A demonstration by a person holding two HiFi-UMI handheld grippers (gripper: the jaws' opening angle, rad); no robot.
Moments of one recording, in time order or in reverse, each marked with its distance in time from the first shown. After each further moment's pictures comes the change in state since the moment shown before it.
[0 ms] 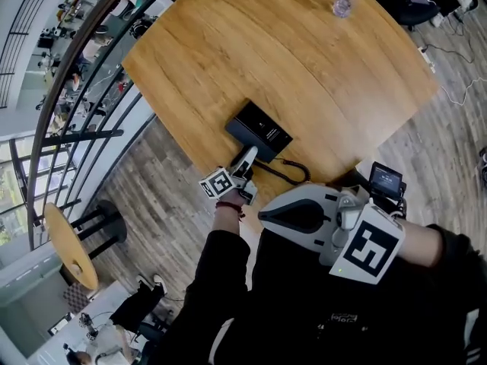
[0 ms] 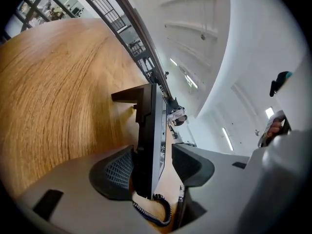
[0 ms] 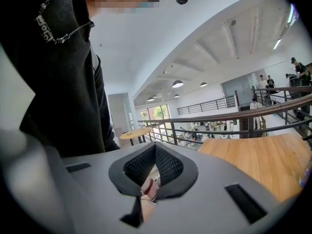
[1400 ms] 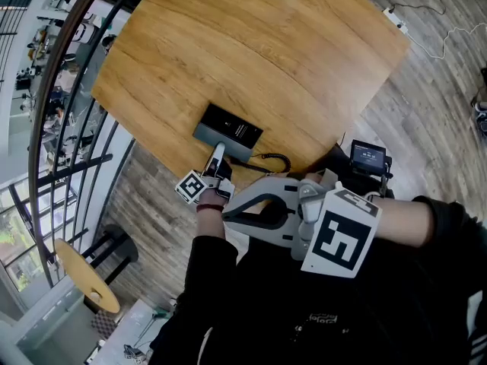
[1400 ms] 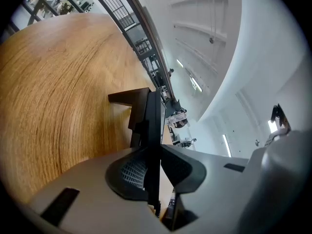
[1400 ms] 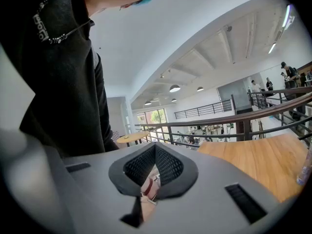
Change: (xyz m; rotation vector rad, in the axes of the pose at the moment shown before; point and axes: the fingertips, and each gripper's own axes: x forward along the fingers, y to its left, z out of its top) left arm 0.005 -0.018 0.015 -0.158 -0.007 -0.031; right arm -0.012 -0.008 0.008 0.012 -0.077 -0.047
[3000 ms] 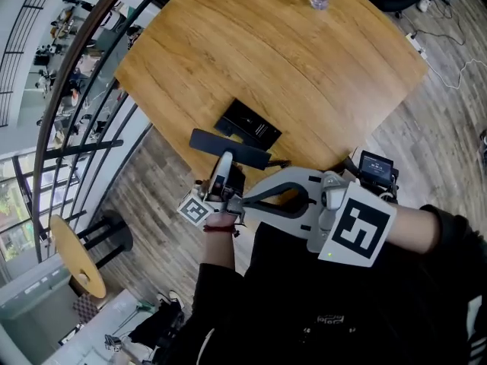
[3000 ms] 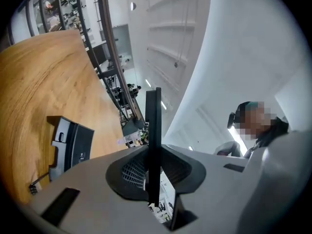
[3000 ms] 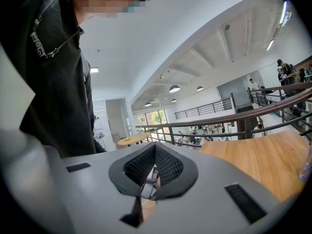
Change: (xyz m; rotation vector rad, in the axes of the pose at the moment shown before) left arm -0.055 -0.167 0.012 0.140 -0.206 -0.380; right arm -0.006 0.010 0.001 -0.004 0.016 0.022
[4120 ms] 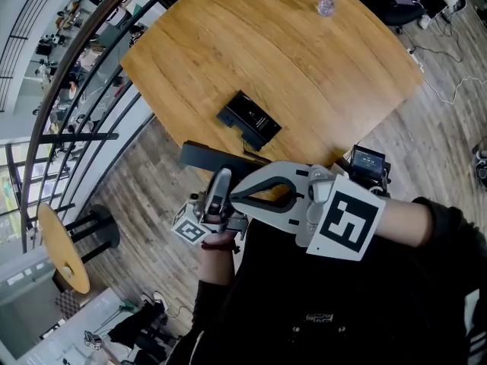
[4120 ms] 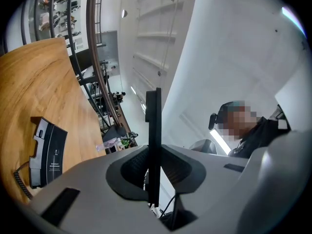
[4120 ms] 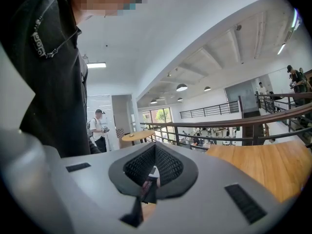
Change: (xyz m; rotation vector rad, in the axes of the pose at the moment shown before) left arm -0.033 -0.088 -0.004 0.090 -0.087 -0.165; right arm 0.028 0.029 0.004 -0.072 0.020 0.044
